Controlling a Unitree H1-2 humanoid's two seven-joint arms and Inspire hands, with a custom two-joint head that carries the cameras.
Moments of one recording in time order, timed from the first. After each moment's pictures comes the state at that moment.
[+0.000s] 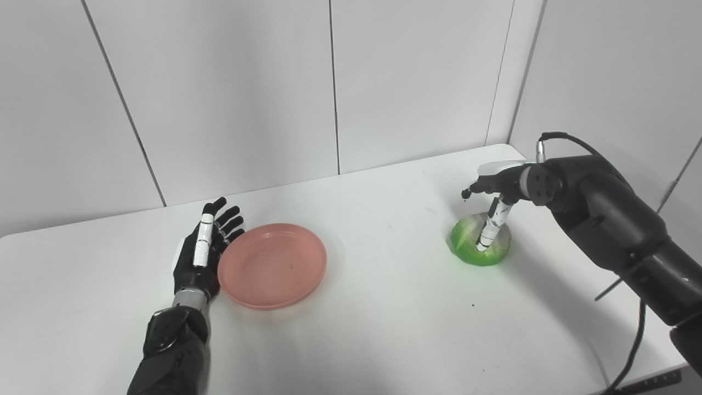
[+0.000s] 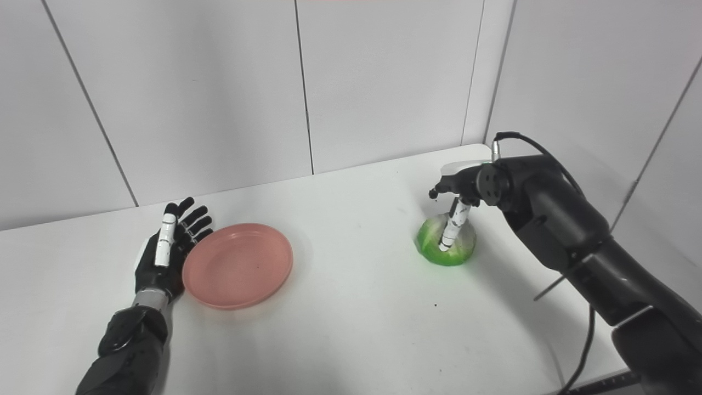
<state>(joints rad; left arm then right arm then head) -0.80 0.02 0.15 1.17 -0.21 -0.33 -0.21 -0.72 -0.79 0.33 0.08 -0.82 0.47 1.06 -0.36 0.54</state>
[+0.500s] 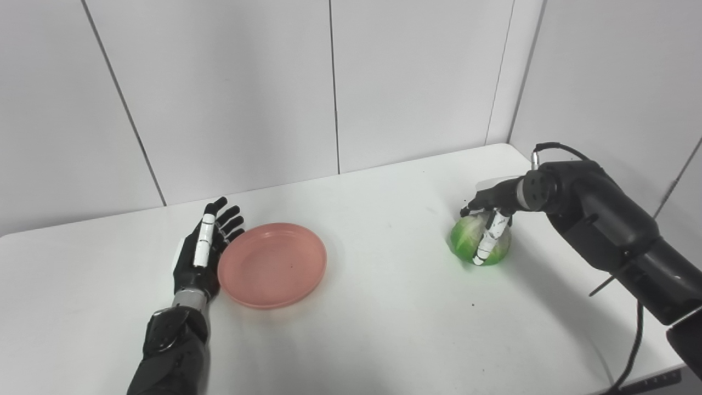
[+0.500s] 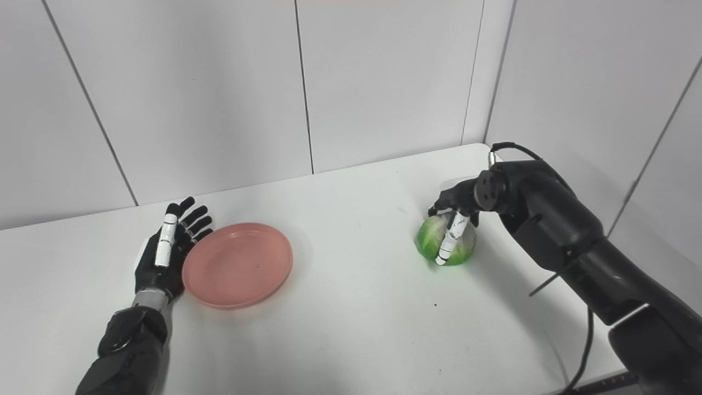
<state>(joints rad) -0.80 0.02 0.14 1.17 -0.21 -0.33 -0.21 -0.71 -0.78 0.35 0.14 -0.78 0.47 1.07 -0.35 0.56</state>
